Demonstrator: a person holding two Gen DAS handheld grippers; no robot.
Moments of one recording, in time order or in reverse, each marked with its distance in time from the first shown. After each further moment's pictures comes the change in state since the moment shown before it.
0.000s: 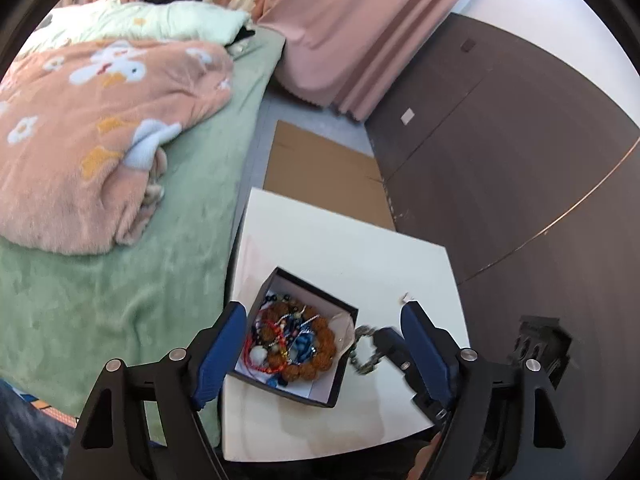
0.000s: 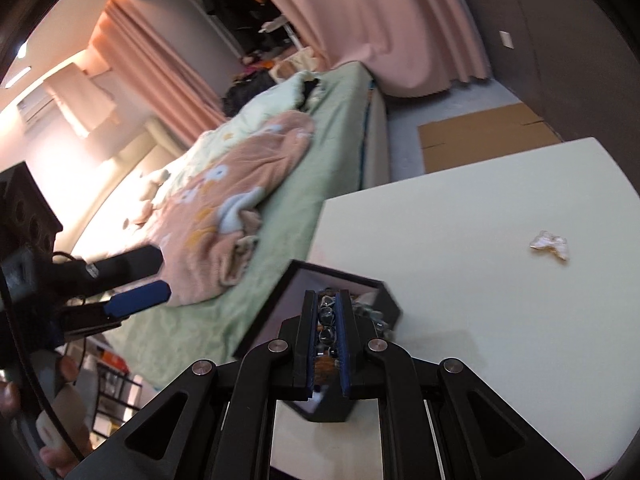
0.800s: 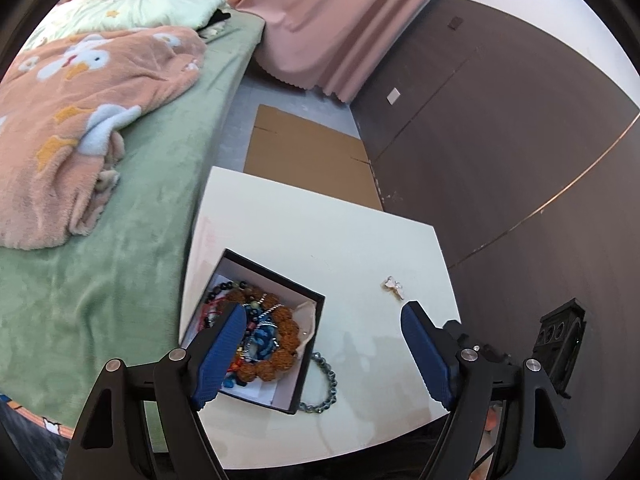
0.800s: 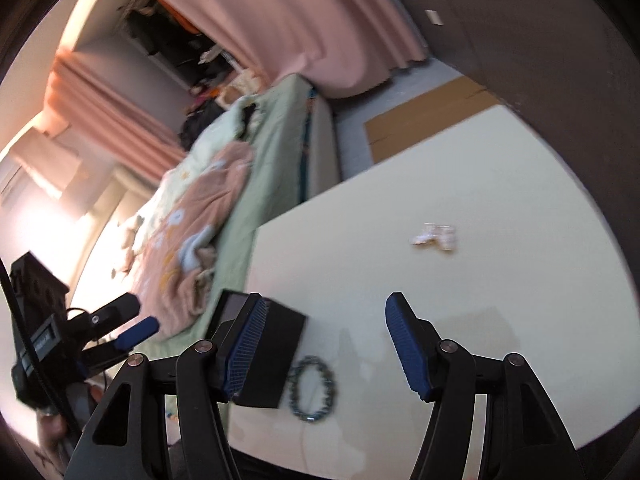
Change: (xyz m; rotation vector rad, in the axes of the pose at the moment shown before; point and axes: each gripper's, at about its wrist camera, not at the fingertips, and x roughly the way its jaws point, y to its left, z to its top) left arm 0.045 -0.031 -0.010 0.032 0.065 -0.026; right arm -0.058 -0.099 0.009 0.234 -0.019 -0.081
